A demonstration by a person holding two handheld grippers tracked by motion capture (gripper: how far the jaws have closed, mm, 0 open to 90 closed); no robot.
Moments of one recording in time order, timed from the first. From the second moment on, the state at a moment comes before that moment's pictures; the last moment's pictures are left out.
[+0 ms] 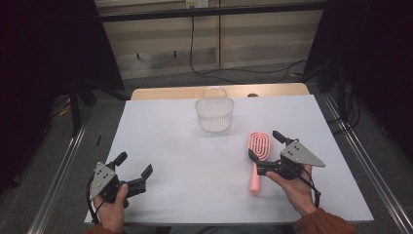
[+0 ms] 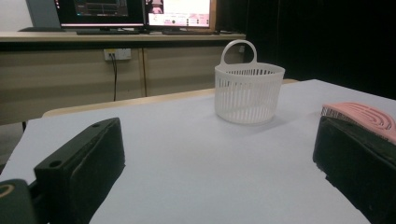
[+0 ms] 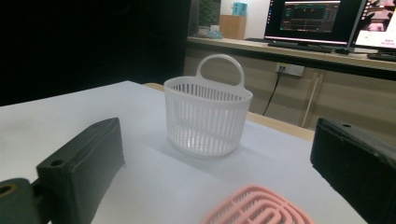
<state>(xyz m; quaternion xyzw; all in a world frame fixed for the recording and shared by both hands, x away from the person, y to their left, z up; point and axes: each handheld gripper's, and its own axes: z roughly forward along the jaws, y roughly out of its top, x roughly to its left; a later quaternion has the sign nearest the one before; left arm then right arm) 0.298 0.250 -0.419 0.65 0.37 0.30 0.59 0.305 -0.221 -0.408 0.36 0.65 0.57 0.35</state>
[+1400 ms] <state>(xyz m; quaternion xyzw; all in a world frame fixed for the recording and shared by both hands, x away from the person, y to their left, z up) 0.300 0.246 -0.421 0.66 0.36 0.30 0.59 0.321 -0.224 -0.405 0.35 0.70 0.57 0.25</state>
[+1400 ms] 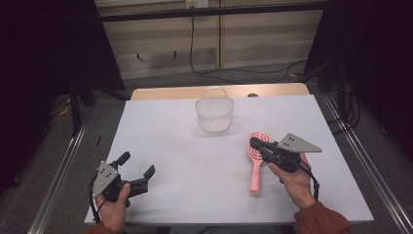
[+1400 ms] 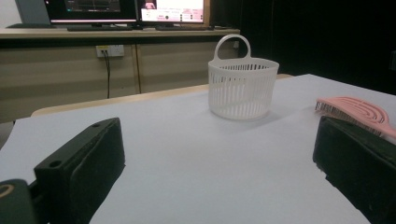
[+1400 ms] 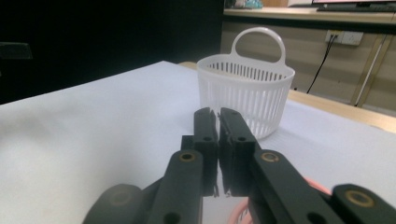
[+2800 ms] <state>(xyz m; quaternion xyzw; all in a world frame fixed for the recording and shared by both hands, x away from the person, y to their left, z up) 0.301 0.244 -0.420 0.67 0.35 0.29 0.59 0.322 -0.196 -0.409 0.43 0.81 0.38 0.07</state>
